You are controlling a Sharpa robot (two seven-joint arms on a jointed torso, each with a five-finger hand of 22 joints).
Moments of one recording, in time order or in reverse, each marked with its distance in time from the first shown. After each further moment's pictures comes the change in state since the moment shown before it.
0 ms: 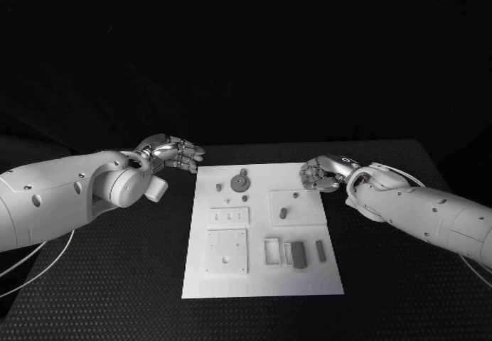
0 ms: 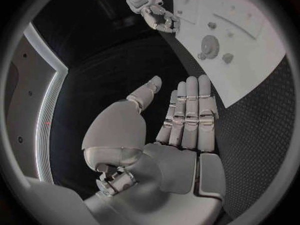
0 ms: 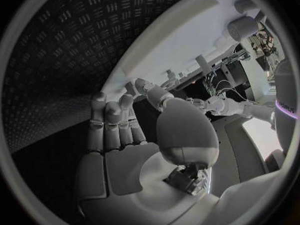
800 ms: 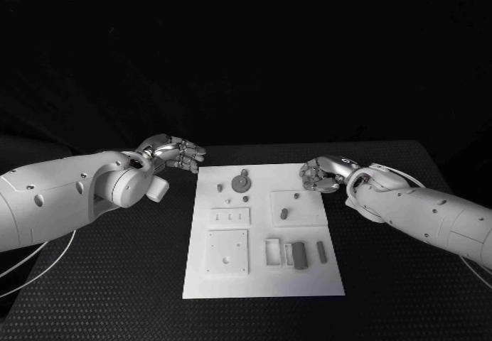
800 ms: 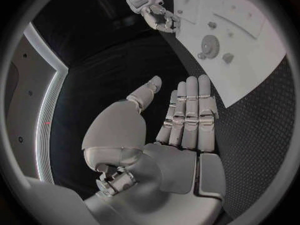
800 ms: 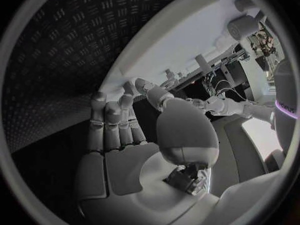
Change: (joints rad) left arm 0.000 0.002 0.000 -0.001 0.001 -0.003 0.002; left_hand 0.000 0.000 0.000 0.000 0.000 0.000 0.000 0.000 -0.001 0.000 0.000 0.000 -0.002 0.000 0.000 0.000 -0.001 0.007 0.000 0.000 0.004 -0.001; right arm 0.000 0.003 0.000 0.000 0.000 0.000 0.002; right_hand 0.000 0.000 0.000 0.000 0.000 -0.003 -0.004 0.000 0.000 -0.003 -0.003 -0.004 0.001 -0.001 -0.002 -0.004 0.002 0.000 0.000 0.000 0.000 0.000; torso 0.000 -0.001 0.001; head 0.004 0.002
